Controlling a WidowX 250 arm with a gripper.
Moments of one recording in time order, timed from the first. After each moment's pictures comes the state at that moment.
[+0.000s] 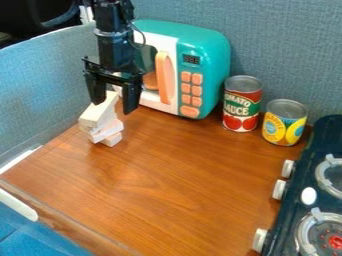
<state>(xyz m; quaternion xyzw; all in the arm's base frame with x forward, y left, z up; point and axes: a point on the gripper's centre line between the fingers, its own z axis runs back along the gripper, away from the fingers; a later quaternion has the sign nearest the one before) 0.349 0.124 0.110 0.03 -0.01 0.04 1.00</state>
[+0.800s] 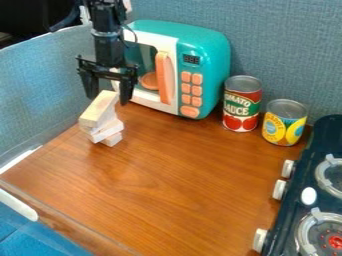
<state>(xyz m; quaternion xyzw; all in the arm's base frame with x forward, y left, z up) 0.380 0.166 0.097 0.04 -0.02 0.16 0.99</state>
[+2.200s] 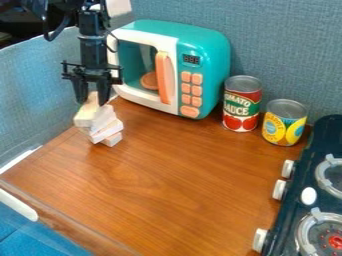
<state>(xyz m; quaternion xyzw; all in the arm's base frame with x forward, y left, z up) 0.377 0.201 0.079 0.03 0.06 0.21 0.97</state>
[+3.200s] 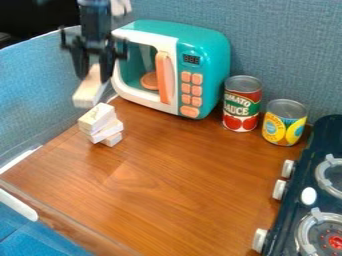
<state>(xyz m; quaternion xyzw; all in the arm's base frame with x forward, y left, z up) 0.362 0.168 0.145 0.07 -0.01 0.20 0.98</state>
